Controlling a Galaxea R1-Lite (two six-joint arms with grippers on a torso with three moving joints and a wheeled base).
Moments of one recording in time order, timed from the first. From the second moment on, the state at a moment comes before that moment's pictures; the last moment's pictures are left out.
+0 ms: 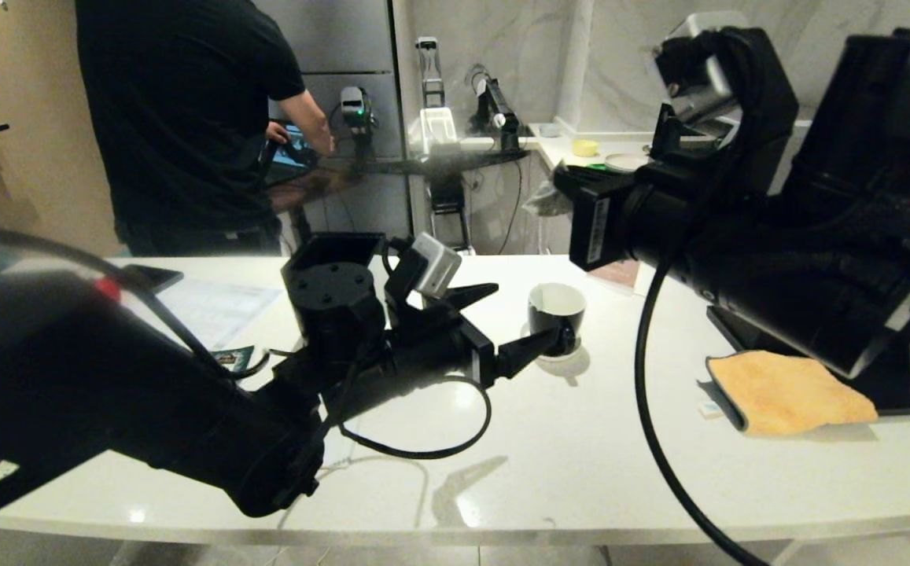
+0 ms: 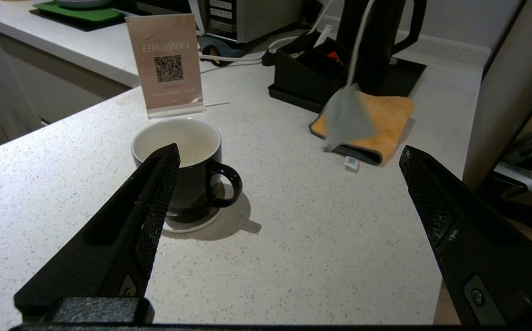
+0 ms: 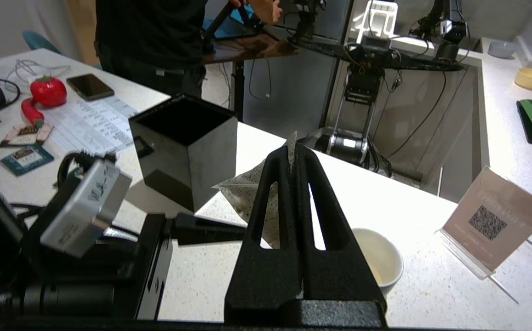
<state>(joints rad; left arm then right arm) -0.65 2.02 -0.82 -1.25 -0.35 -0.08 0.81 1.60 -1.11 -0.60 -0.32 -0.11</state>
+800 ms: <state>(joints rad) -0.70 2.06 -0.88 -1.25 -0.35 -0.08 0.81 1.54 -1.01 -0.60 -0.32 -0.11</state>
